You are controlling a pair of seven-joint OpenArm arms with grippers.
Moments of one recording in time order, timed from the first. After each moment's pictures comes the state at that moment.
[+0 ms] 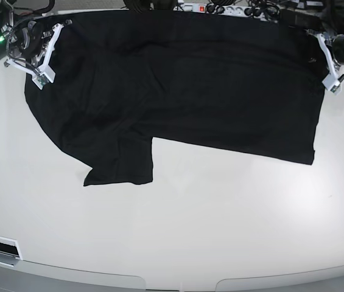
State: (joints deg) left arm 28.7 -37.8 -11.1 78.9 -37.1 -38.9 47.5; right arm -27.7 21.7 7.2 95.2 17.5 33.8 -65.1
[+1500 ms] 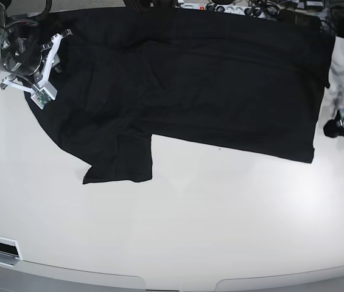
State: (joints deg) left arm -10.2 -40.4 -13.4 41.9 -45.1 -39.5 43.9; right arm -27.5 24.6 7.0 112.0 23.2 25.3 -64.7
